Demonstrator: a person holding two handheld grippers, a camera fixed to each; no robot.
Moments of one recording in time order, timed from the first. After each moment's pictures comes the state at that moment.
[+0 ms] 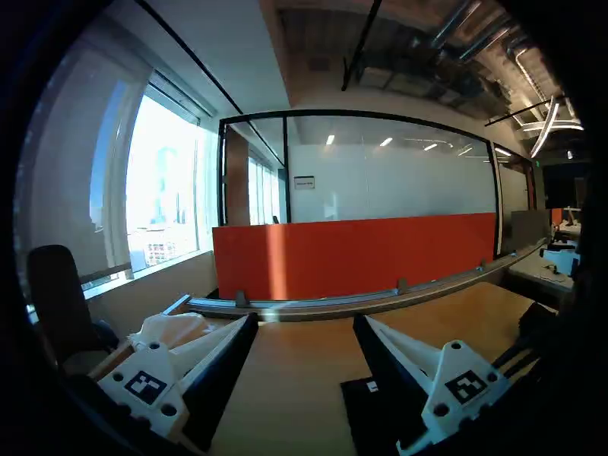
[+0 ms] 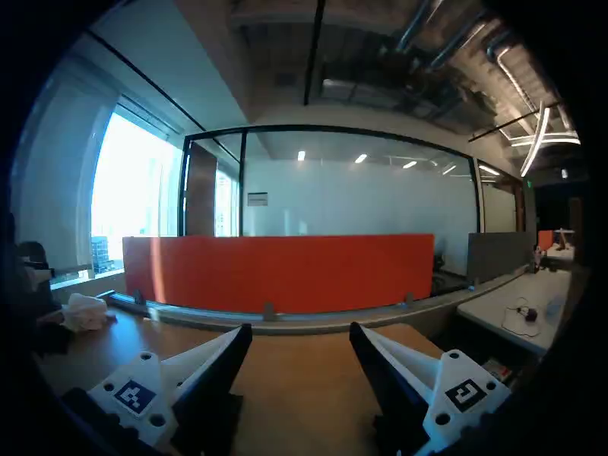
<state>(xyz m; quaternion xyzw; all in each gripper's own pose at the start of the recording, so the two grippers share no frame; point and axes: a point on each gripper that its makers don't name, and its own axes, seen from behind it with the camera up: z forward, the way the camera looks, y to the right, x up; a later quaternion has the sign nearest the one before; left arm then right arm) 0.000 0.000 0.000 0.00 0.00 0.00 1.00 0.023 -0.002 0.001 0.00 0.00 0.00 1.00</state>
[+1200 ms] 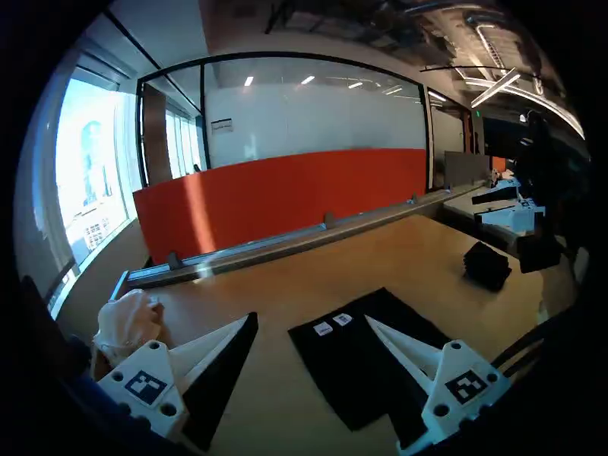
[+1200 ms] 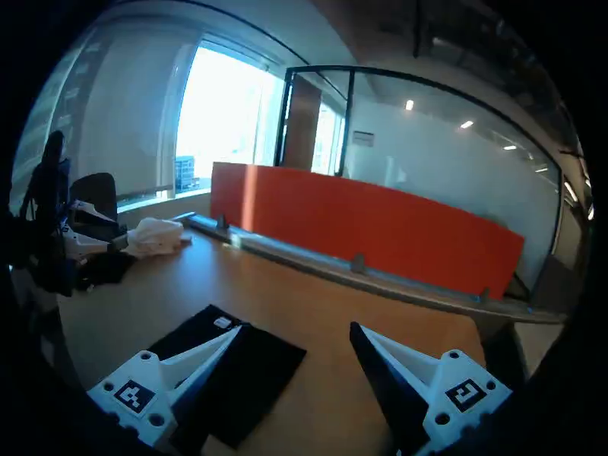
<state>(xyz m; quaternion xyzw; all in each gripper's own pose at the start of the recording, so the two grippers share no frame) -0.054 0.066 -0.009 -0.19 -0.15 0.06 0.97 -0.017 -0.103 -0.009 0.22 -0.17 -0.11 0.96</state>
